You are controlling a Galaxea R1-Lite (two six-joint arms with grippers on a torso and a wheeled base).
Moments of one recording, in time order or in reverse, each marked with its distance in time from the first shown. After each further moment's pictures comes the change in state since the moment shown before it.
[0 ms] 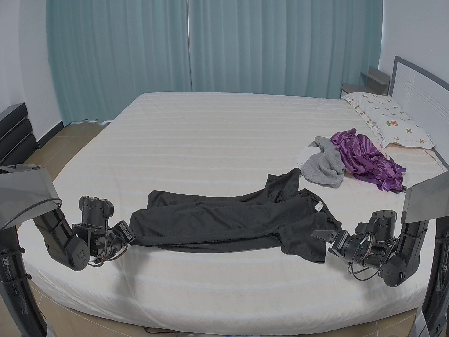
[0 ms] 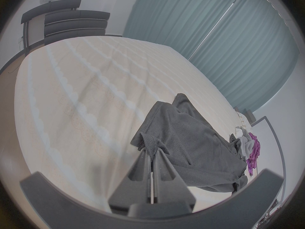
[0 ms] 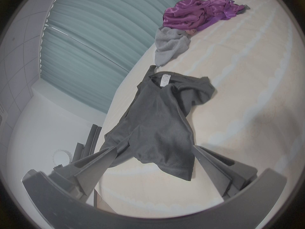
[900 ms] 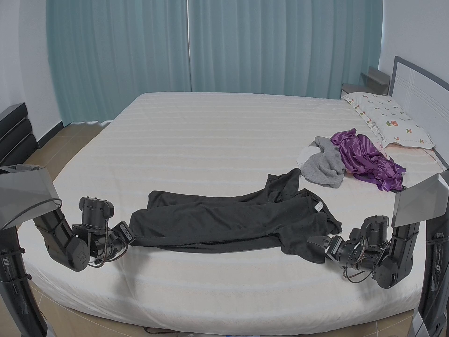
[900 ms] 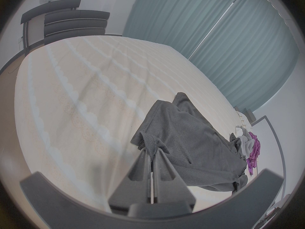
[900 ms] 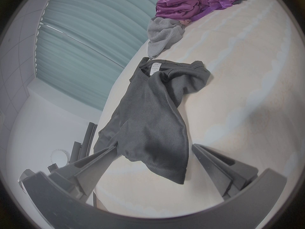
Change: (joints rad) left arm -0.006 0.000 0.004 0.000 -0.001 0.000; right arm 0.007 0.093 -0.037 -0.006 0.000 0.002
